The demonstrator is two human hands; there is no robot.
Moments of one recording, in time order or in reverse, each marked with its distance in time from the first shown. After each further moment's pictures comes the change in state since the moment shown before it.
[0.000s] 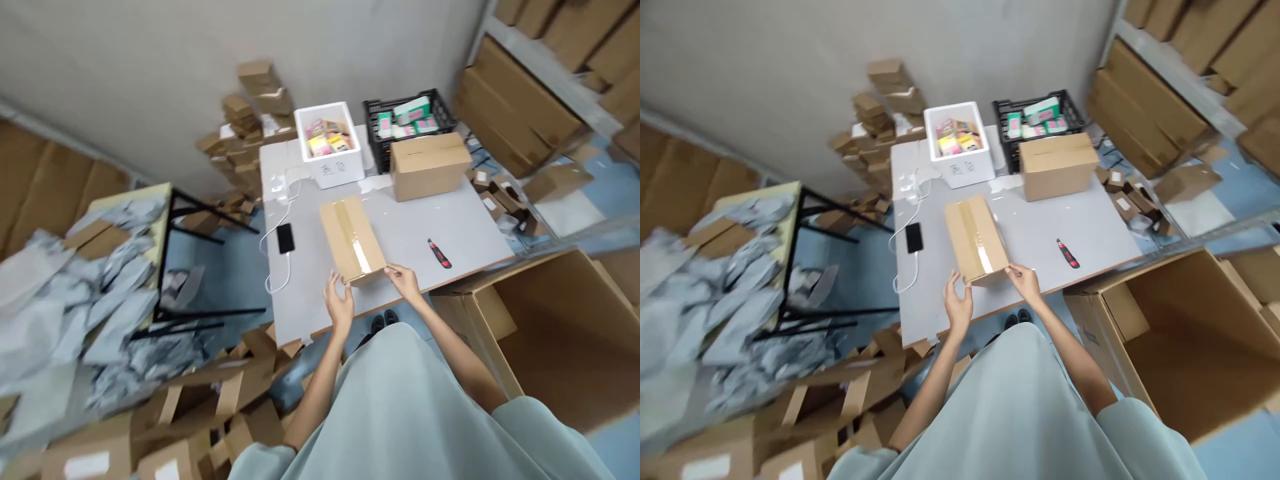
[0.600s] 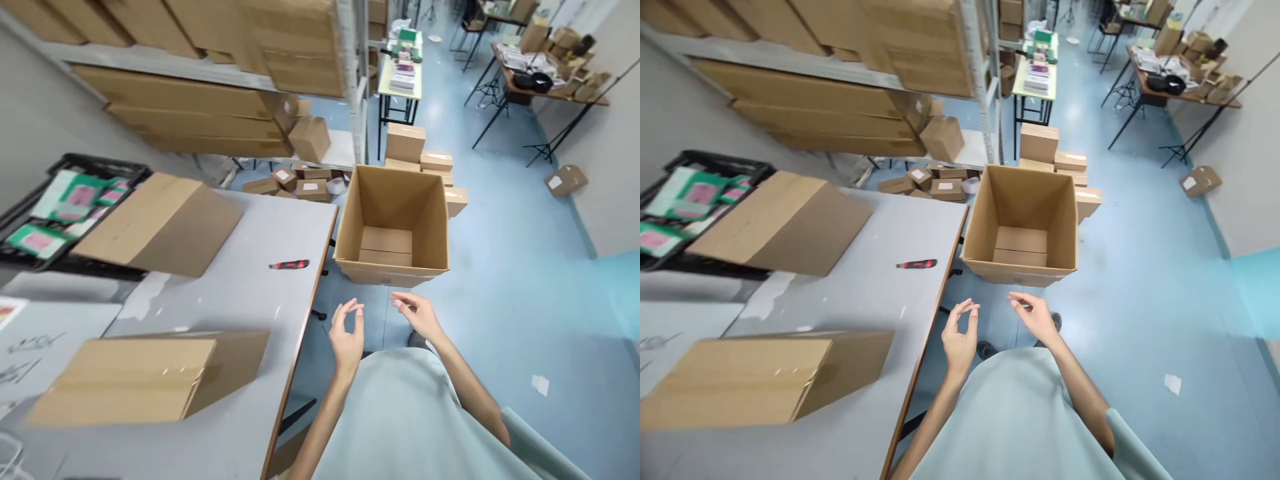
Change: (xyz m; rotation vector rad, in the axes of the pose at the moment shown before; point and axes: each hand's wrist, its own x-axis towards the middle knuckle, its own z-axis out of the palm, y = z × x) left_hand -0.264 0.116 0.101 -0.173 -1.101 0.499; right_hand -0.392 0.046 -0.179 0.255 0.920 0.191
